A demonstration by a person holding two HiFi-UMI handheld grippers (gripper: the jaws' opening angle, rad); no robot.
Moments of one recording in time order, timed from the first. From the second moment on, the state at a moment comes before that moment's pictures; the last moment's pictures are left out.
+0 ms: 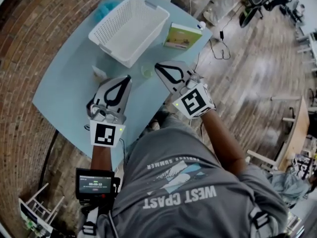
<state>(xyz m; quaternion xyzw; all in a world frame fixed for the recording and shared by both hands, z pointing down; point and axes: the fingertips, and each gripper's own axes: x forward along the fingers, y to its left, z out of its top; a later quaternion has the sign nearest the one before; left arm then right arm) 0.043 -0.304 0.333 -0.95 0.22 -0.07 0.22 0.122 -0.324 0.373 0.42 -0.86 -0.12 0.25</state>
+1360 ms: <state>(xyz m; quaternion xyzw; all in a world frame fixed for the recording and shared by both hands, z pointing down) 0.030 -0.360 0.410 -0.93 0.33 -0.09 0.11 0.132 -0.423 0.621 0.24 -0.85 0.07 0.46</state>
